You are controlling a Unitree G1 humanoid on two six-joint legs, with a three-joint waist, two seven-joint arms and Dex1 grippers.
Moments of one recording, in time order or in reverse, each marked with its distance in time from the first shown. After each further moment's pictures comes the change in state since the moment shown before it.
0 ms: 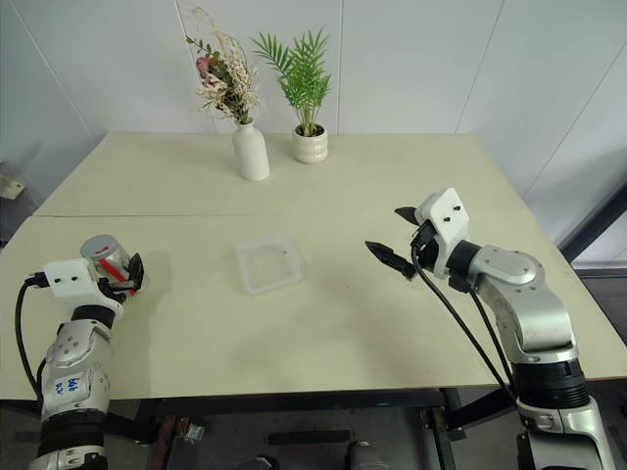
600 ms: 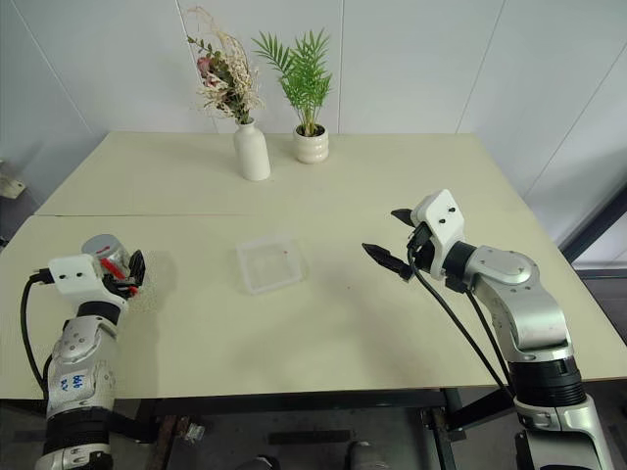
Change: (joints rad) left arm -0.031 -0.016 -0.016 0.002 0.005 0.004 0.014; right arm -0.001 0.000 0.016 0.011 -0.003 -0.005 0.002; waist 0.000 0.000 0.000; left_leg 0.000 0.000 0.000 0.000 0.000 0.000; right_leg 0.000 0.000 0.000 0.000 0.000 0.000
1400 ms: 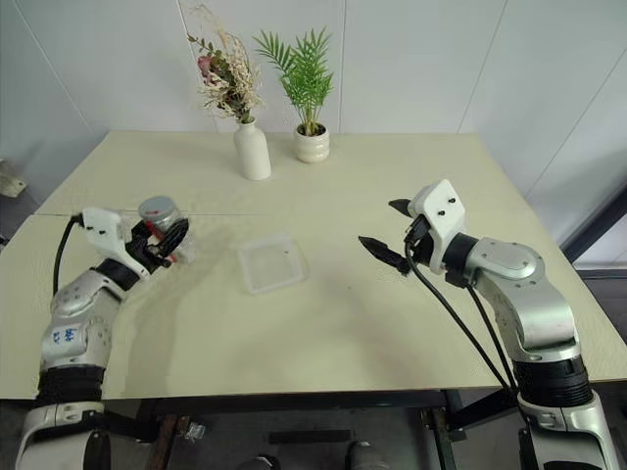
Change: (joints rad) left arm -0.227 0.147 -0.142 0.033 -0.167 0.127 -0.593; right arm -0.024 -0.002 -0.004 -0.146 0.031 0.111 -0.062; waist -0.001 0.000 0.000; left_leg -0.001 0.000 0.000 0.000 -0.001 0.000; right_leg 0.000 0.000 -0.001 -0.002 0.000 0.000
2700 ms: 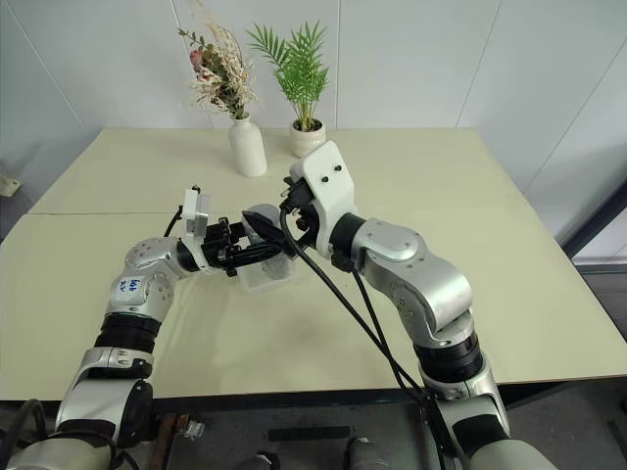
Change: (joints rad) left arm -0.253 -0.123 -0.195 0.200 -0.054 -0.003 -0.656; right arm -0.286 0.405 0.211 -0.080 0.047 0.285 -0.320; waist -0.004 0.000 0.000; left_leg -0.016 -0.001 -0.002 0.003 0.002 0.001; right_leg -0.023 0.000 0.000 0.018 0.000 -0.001
